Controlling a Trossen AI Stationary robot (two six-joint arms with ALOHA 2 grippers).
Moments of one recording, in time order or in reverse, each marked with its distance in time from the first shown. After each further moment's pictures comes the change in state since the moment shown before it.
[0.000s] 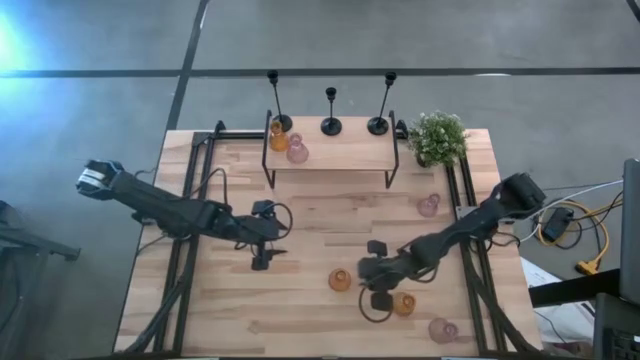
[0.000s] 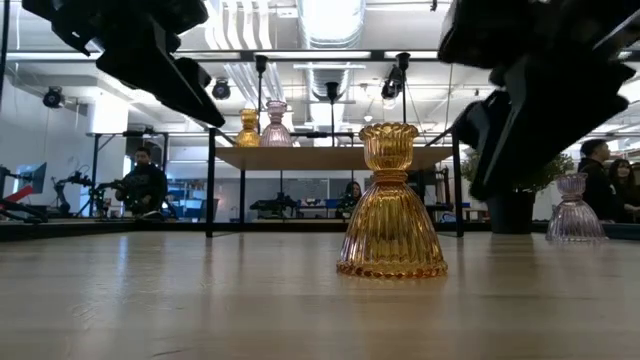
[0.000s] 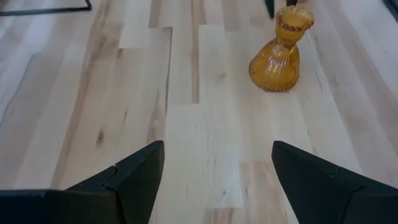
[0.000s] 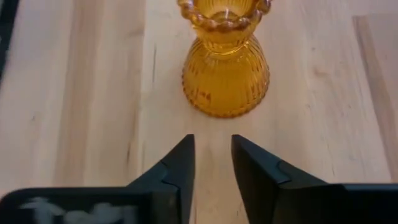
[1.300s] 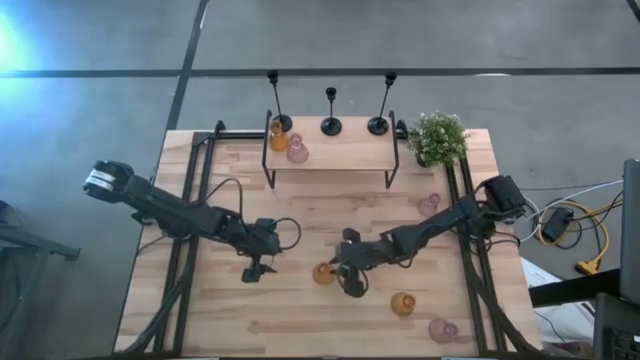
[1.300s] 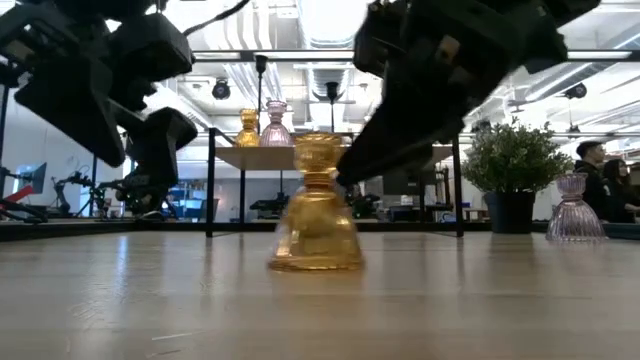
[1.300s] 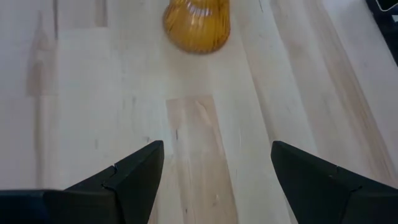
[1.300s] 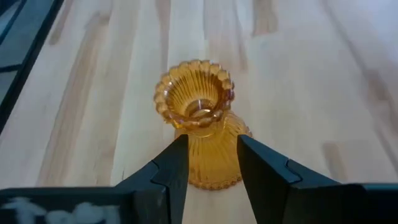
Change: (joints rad) left arm 0.000 0.100 -0.091 0.043 0.304 -0.036; right arm -0.169 0.136 0.049 0.357 -0.031 -0.133
